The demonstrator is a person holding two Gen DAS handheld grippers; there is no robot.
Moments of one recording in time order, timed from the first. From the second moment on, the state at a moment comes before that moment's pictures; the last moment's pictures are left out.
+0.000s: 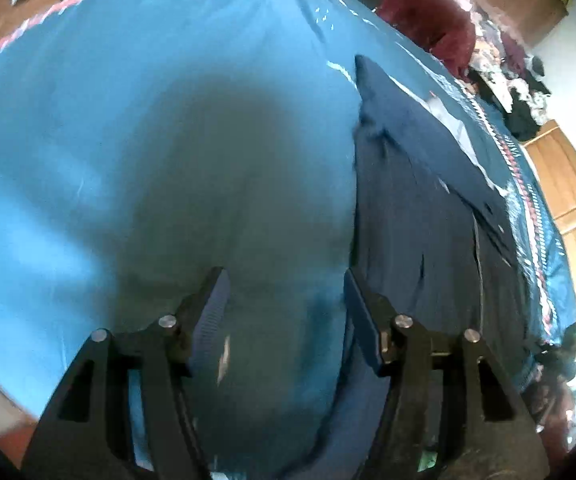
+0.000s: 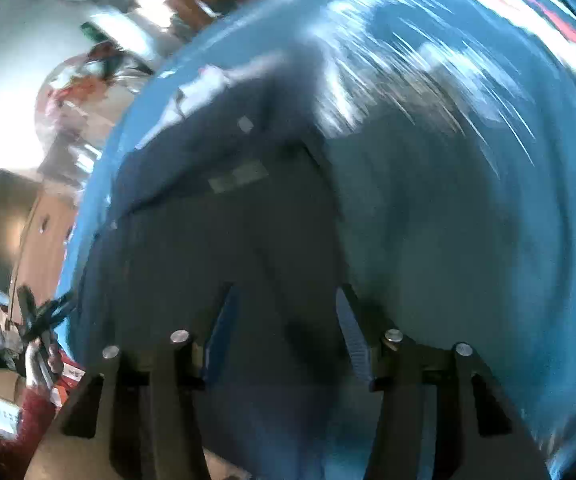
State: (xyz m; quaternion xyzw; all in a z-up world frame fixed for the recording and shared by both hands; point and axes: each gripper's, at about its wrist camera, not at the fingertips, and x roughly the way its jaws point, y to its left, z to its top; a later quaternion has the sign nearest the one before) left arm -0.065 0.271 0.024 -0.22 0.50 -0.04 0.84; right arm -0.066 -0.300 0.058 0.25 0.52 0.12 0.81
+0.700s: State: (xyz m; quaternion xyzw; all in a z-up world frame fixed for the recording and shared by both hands) left arm -0.140 0.254 0.023 -0.15 0.52 -0.08 0.84; right arm -0.172 -0.254 0.045 0.18 0.55 0.12 0.81
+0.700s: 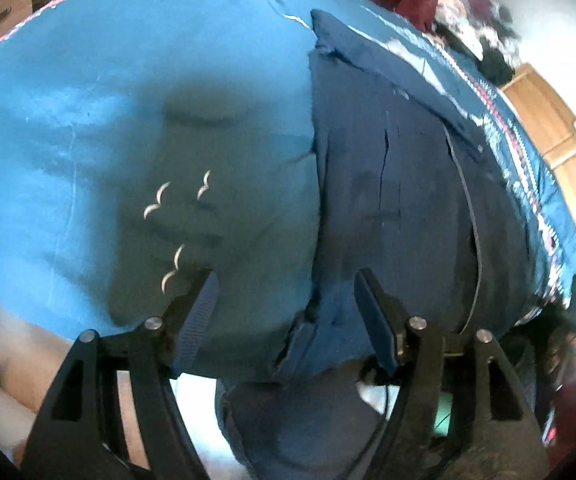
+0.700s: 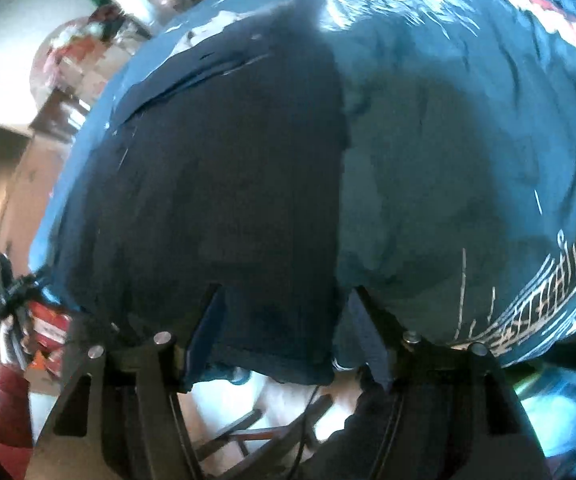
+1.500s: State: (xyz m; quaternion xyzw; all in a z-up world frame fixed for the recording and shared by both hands) left arm -0.155 0.246 0.010 -0.14 0.53 -0.14 0.83; right arm -0.182 -0.238 0.019 0.13 0.56 0.13 0.81
